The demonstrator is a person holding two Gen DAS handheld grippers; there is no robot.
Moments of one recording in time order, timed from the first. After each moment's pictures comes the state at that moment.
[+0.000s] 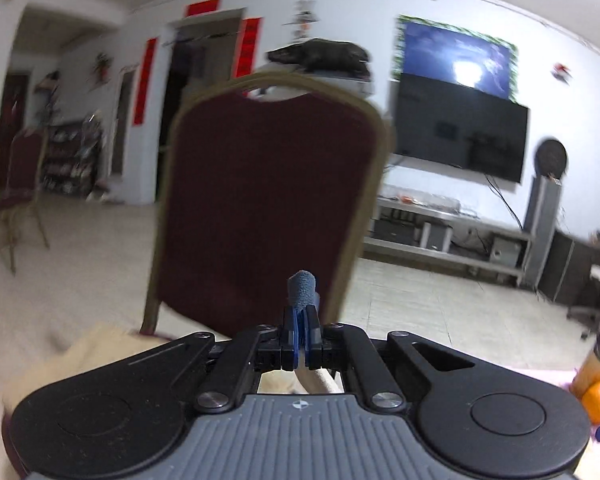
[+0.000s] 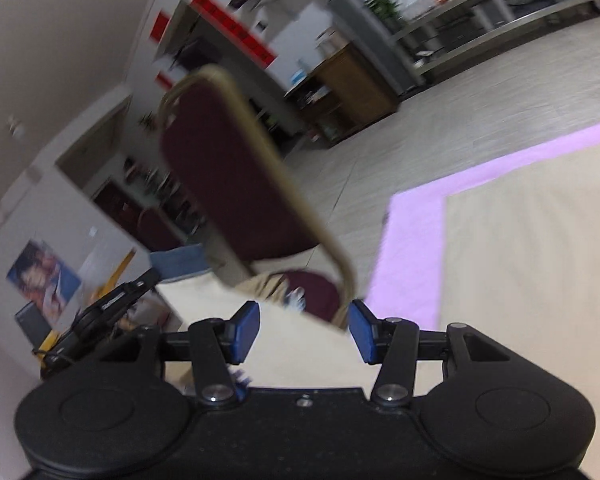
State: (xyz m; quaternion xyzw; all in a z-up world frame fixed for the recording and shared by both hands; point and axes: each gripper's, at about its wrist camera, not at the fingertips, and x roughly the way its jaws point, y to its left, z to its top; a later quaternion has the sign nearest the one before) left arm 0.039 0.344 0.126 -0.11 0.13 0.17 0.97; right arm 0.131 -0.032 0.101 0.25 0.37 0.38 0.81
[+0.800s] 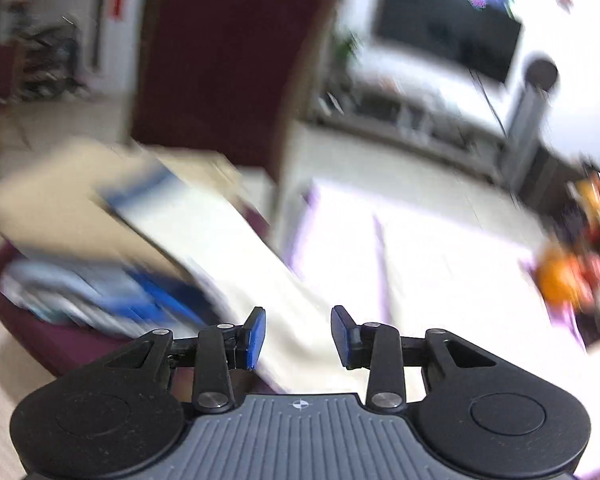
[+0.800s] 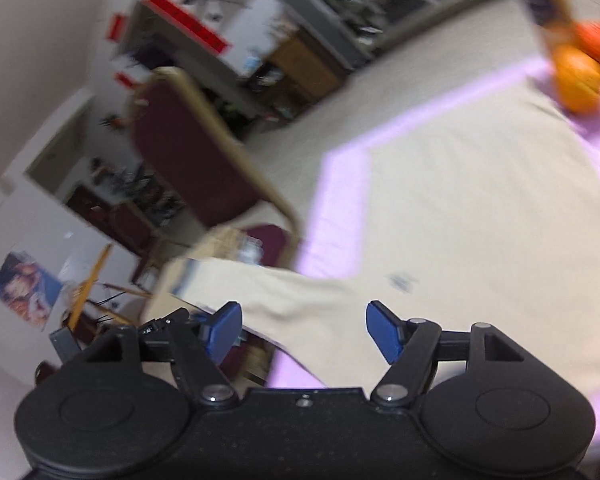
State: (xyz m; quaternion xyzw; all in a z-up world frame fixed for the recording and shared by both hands) left arm -0.007 0.212 0.041 -0.11 0.35 0.09 0.93; right arm 0.035 -0.179 0.061 0.29 0.44 0.29 0.80
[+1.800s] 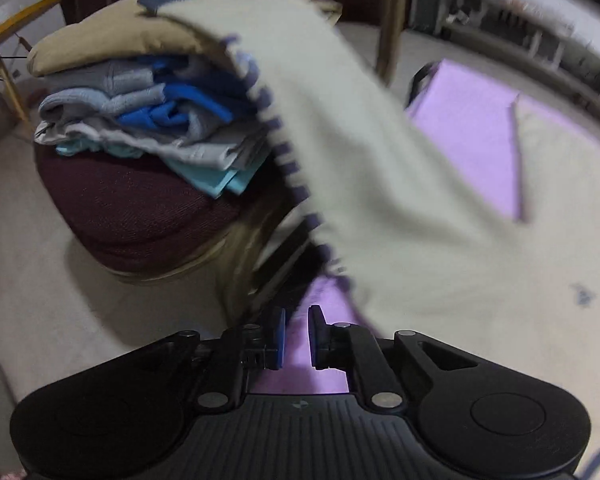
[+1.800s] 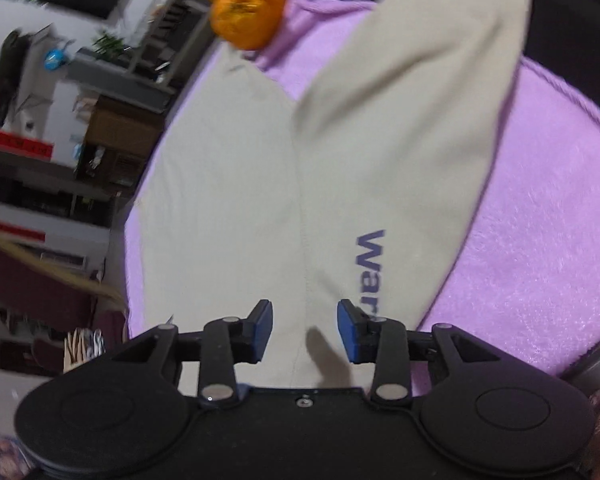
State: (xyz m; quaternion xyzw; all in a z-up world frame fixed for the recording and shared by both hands) left arm -0.015 0.200 -0.038 -0.15 0.42 0.26 0.86; right arm 0.064 -0.271 -0.090 0.41 0.49 0.09 0.77
